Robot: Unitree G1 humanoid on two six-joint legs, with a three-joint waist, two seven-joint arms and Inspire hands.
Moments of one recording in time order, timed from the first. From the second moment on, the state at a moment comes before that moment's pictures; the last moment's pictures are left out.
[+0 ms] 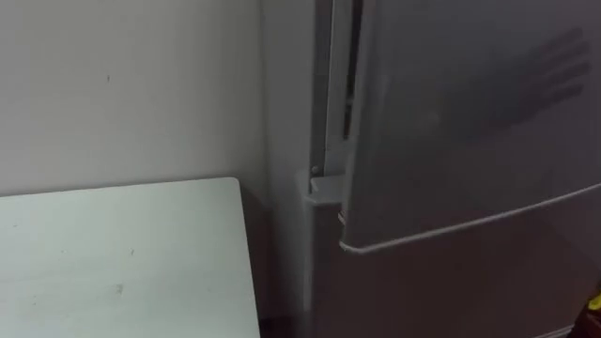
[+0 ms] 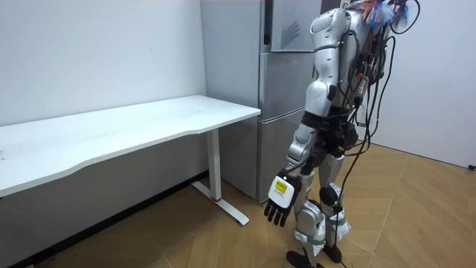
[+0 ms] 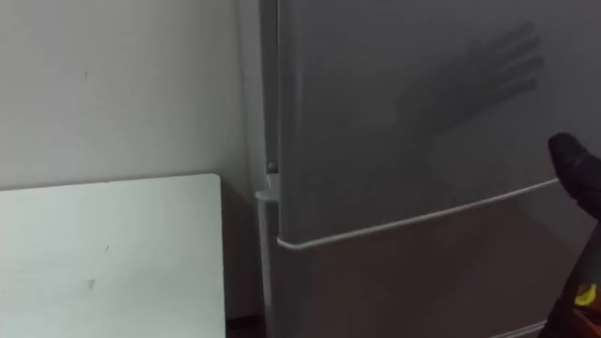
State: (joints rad) left arm 0.32 0.24 0.14 1.16 -0.01 0.02 0.02; right arm 0.02 -0.50 -0.33 -0.41 0.46 -0.09 -0.48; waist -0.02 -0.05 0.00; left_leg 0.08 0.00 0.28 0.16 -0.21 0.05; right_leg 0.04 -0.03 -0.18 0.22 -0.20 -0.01
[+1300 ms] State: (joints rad) left arm 0.26 0.24 0.07 1.16 0.08 0.08 -0.01; right arm -0.17 -0.42 -0.08 -0.33 0.06 -0.01 -0.42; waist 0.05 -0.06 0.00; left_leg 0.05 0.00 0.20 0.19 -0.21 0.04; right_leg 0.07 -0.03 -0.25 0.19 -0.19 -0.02
